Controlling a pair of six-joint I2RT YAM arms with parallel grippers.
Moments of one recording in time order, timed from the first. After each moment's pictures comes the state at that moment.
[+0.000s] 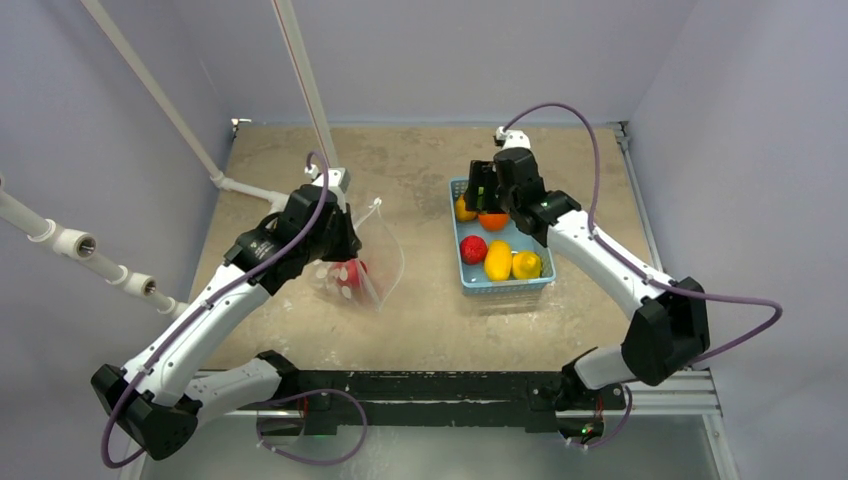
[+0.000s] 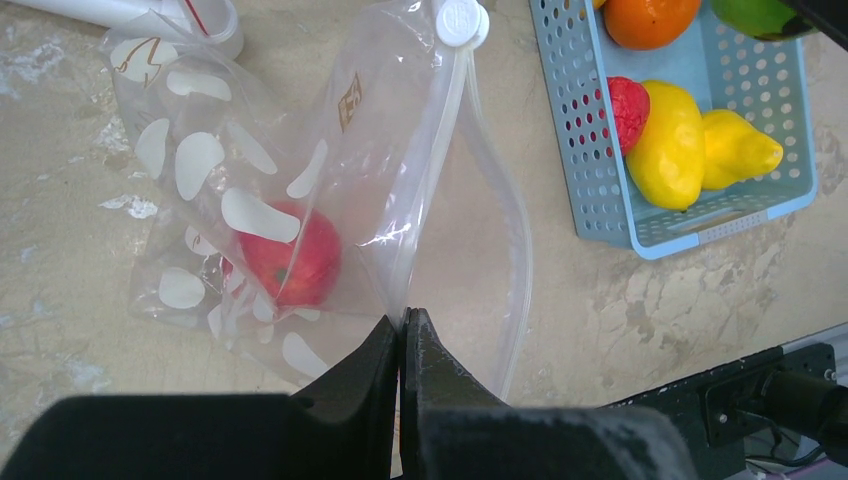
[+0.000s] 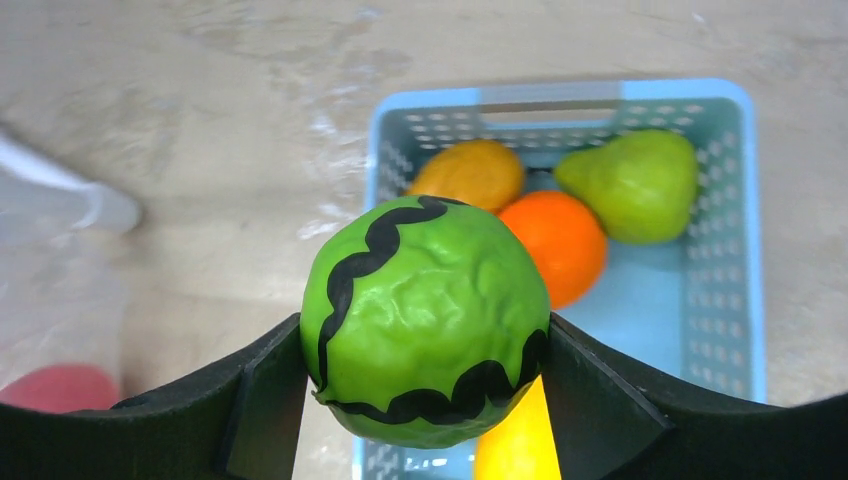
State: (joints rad) left arm -0.59 1.04 1.11 -0.79 -0.11 -0.50; right arm 0.50 1.45 1.19 -0.37 0.26 0.40
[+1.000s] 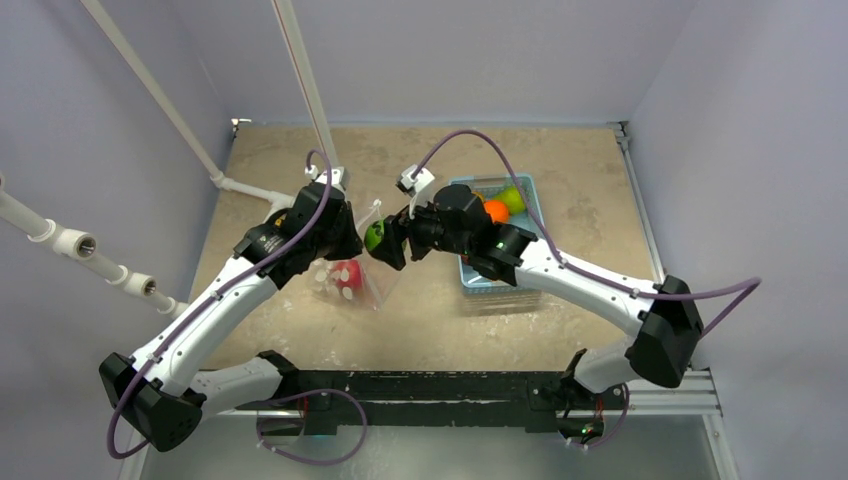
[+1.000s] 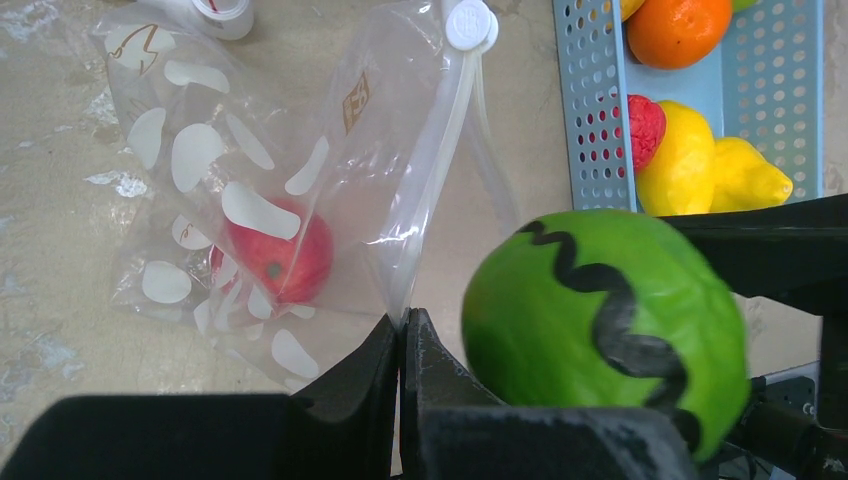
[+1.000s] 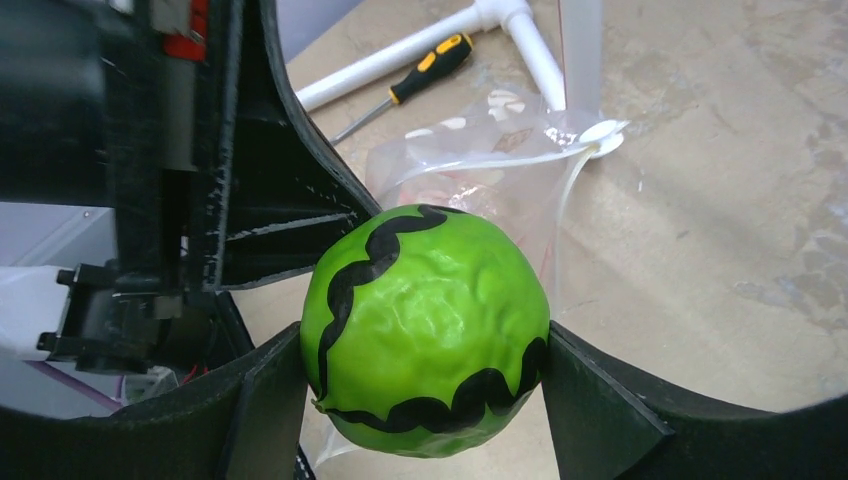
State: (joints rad) left arm -0.59 1.09 1.11 -0.79 -0.15 -0.60; right arm 0.92 1.42 1.19 -0.12 -0.12 0.27
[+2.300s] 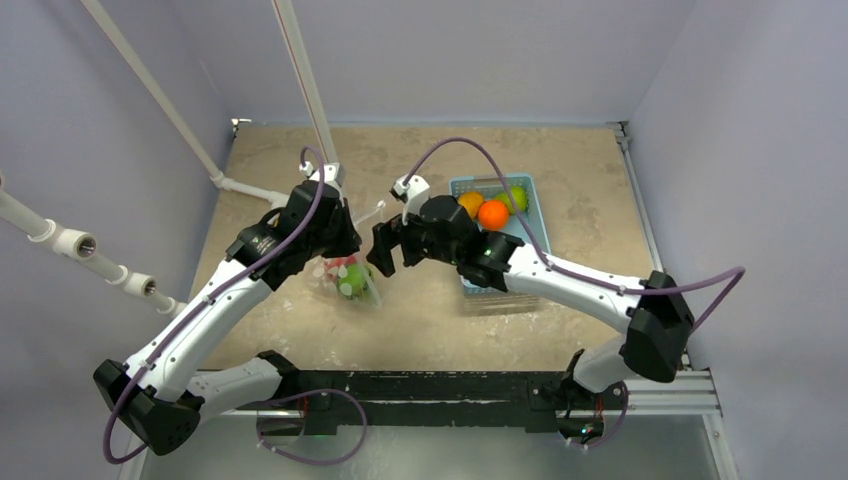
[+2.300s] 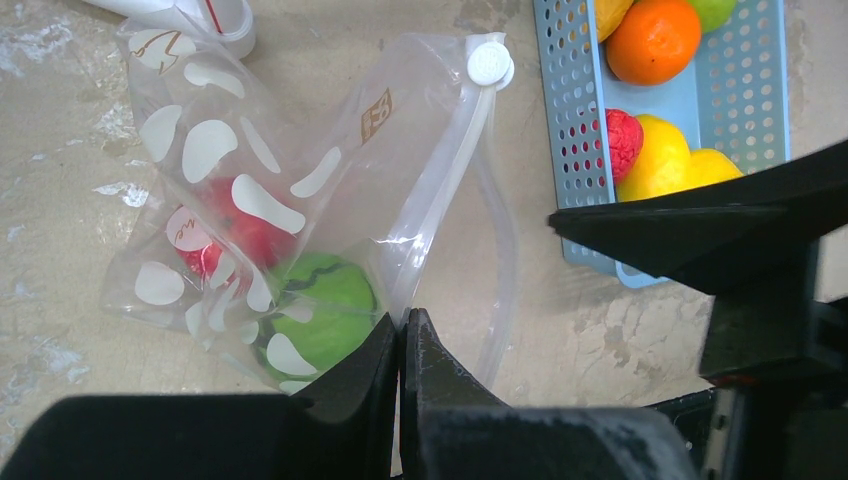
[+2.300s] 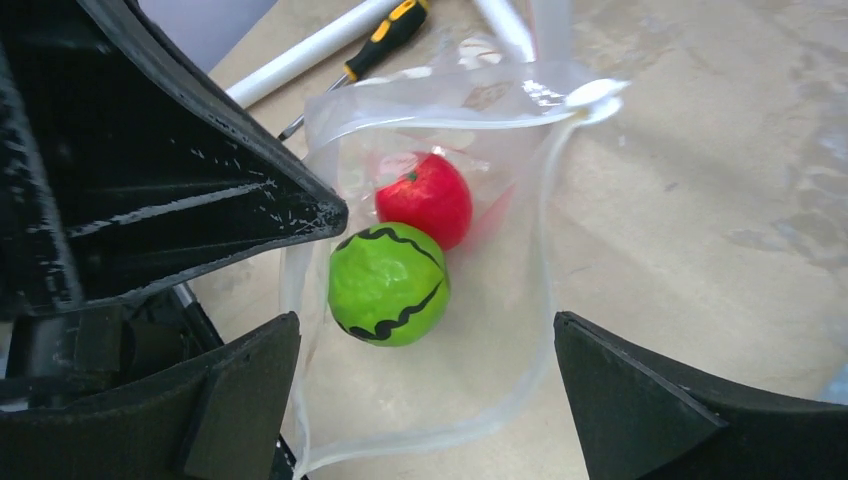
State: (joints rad) left arm -0.59 1.07 1.14 -0.80 -0.16 -0.60; right arm 0.99 1.51 1.17 -0.10 0.00 0.33
